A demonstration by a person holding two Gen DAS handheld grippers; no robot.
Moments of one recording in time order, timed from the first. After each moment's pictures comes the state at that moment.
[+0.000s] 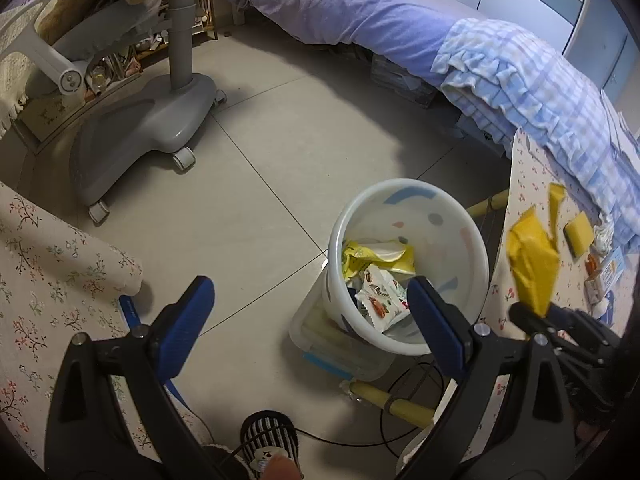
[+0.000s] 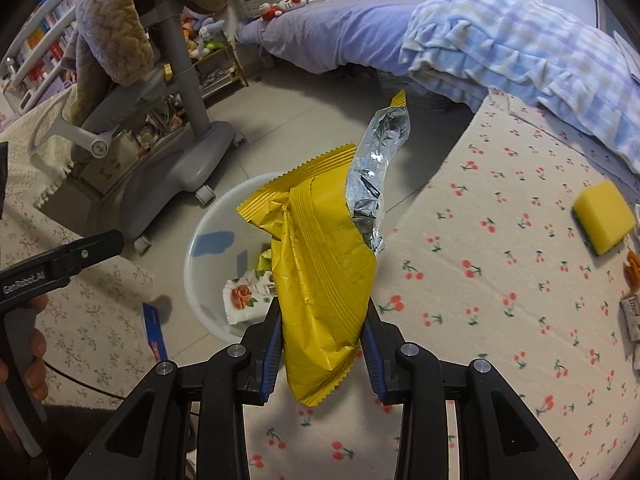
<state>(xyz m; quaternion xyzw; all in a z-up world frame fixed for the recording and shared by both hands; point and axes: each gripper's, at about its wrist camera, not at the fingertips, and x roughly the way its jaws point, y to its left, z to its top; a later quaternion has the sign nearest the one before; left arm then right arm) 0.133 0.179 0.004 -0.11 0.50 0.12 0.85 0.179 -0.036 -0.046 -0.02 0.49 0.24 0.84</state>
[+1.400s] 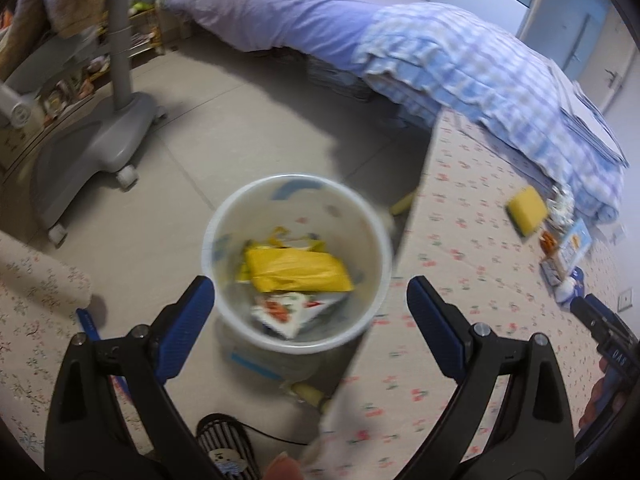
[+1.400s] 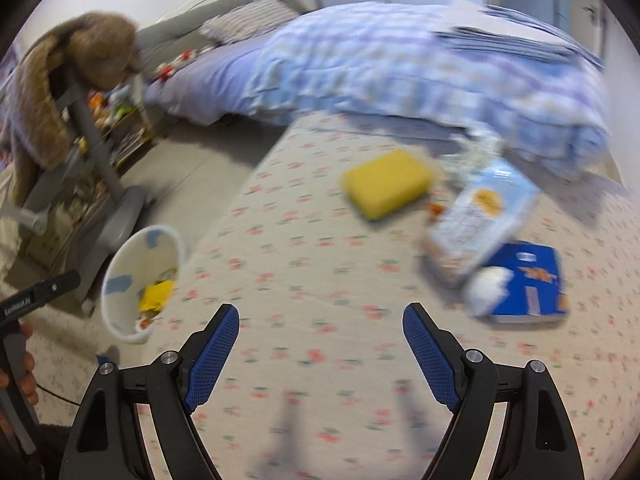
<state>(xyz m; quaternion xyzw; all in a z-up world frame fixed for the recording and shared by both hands) 0.147 0.077 0.008 -0.09 0.48 0.04 0.87 0.150 -0.233 -0.001 0.05 0.45 0.08 0.89</state>
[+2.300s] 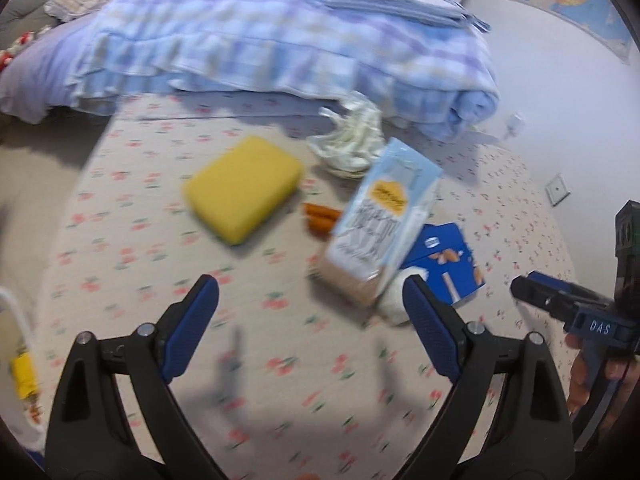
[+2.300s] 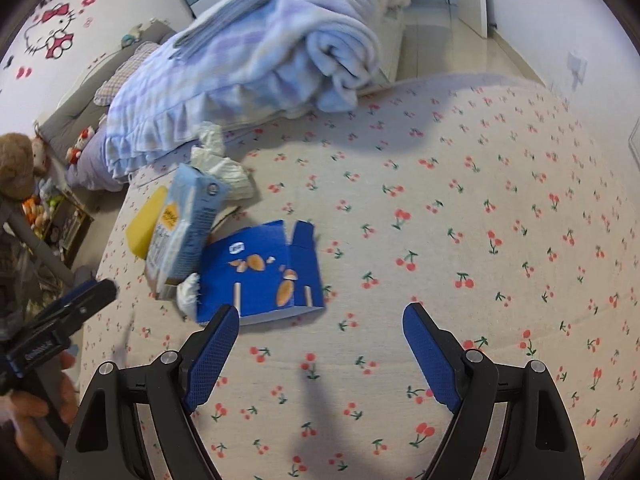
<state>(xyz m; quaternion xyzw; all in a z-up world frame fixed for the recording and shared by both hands) 0.221 -0.208 -0.026 0.00 0.47 -0.24 0.85 0.136 -0.464 -0.037 0.18 0.47 -0.04 0.87</state>
